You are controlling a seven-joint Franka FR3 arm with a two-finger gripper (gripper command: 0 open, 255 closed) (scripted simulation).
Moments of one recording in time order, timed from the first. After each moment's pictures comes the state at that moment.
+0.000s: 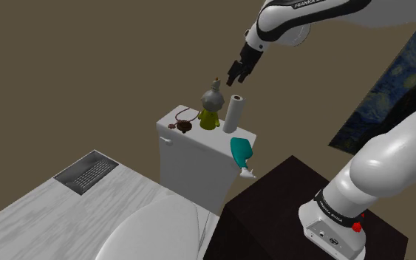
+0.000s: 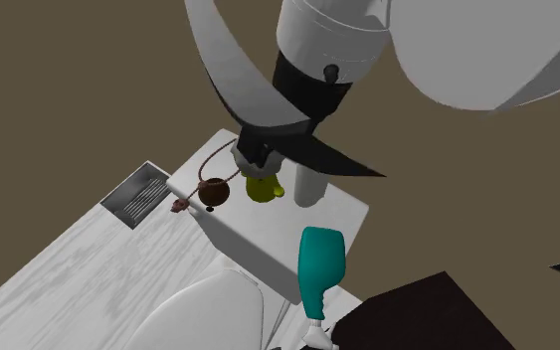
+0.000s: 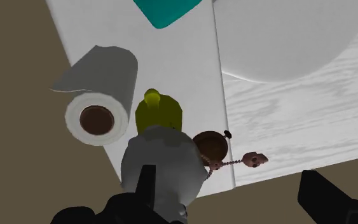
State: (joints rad) arm -0.01 -0.19 0.00 -2.24 0.16 2.25 -0.28
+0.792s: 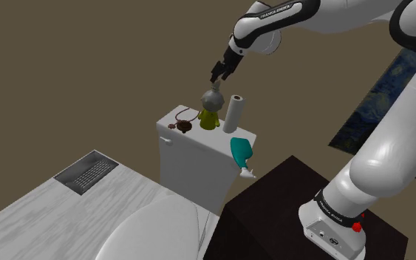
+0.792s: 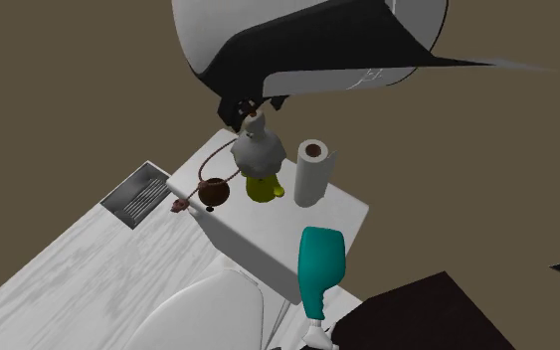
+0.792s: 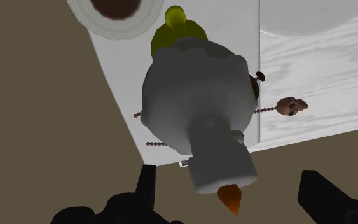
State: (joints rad) arm -0.01 0.10 -0.01 -2.02 0.24 2.43 -0.37
